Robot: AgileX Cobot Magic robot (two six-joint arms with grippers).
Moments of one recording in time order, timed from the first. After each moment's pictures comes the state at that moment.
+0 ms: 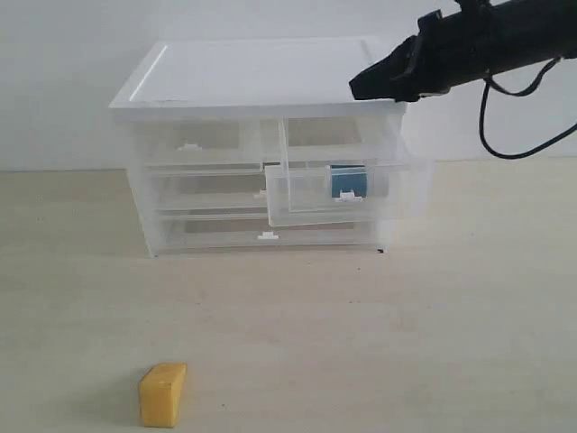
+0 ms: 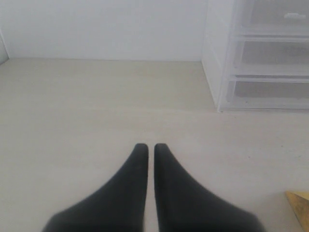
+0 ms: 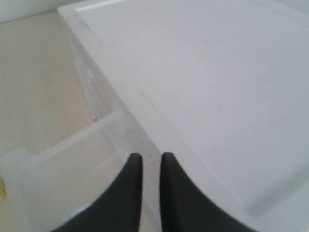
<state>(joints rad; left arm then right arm) 0.04 0.00 0.00 0.03 0.32 -0.03 0.10 1.86 -1.55 1.19 0.94 -1.51</state>
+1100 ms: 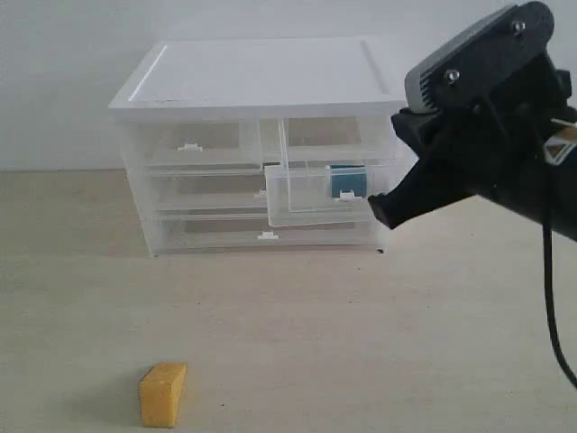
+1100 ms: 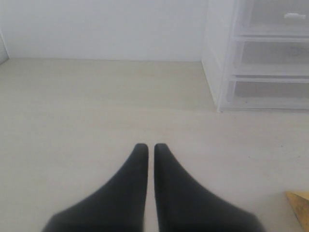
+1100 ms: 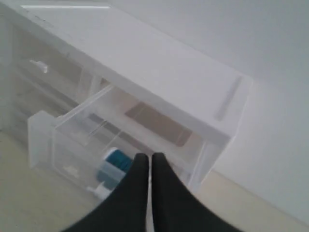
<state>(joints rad) 0.04 0.00 0.00 0.03 0.32 -0.03 0.61 1.24 -0.63 0.39 -0.39 -0.70</state>
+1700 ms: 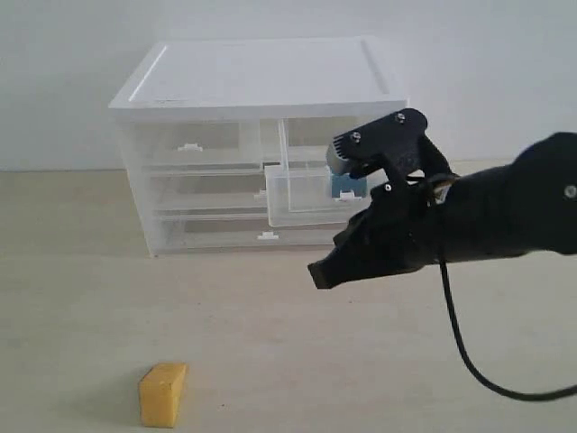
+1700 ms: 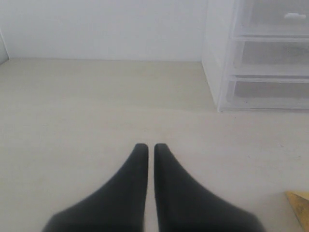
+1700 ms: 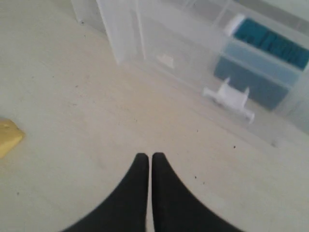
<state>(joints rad) 0.04 0.00 0.00 0.03 0.32 -0.03 0.62 1.49 -0.83 0.40 0.13 -0.43</state>
